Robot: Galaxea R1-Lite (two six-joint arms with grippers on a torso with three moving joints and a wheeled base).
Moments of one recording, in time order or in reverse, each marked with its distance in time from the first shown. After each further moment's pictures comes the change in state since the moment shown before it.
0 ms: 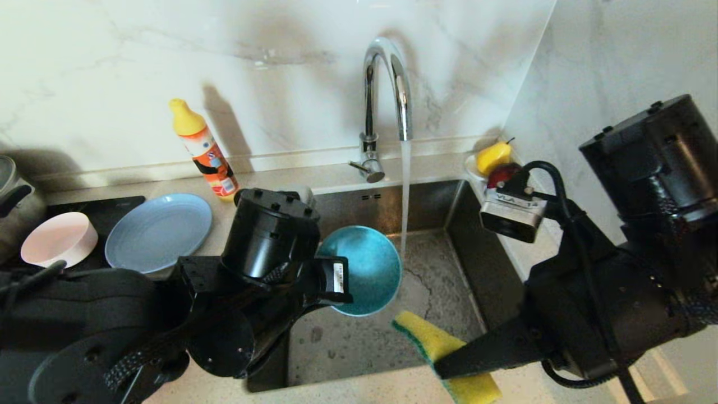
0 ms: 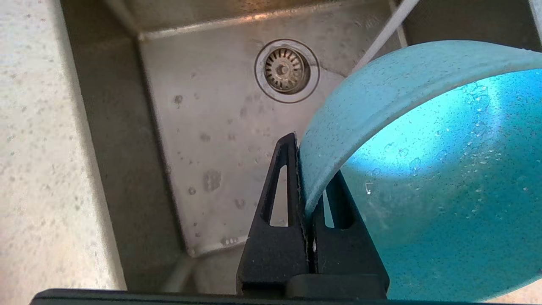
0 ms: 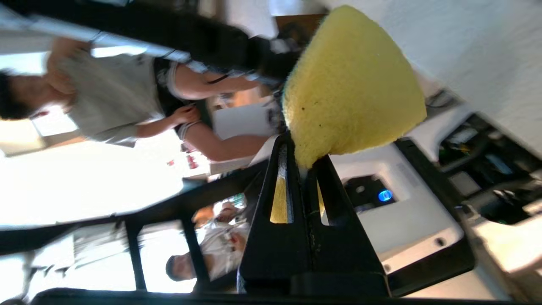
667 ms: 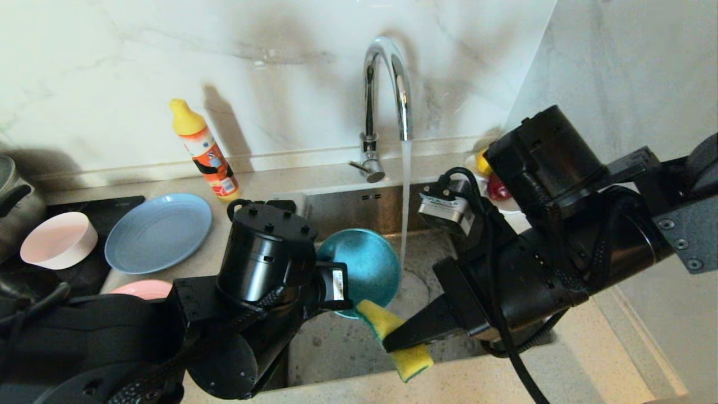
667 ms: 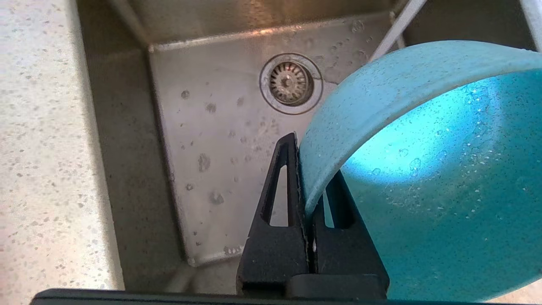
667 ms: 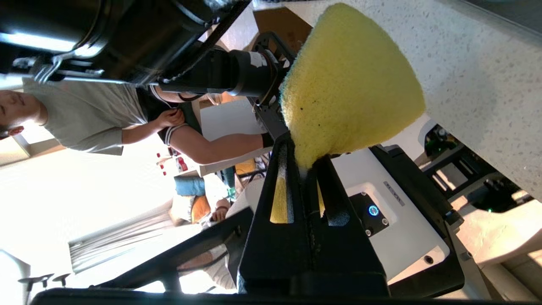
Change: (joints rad) left arm -0.026 -0.008 0.076 -0.123 0.070 0.007; right arm 0.023 0.190 -0.184 0.071 -0.041 0.001
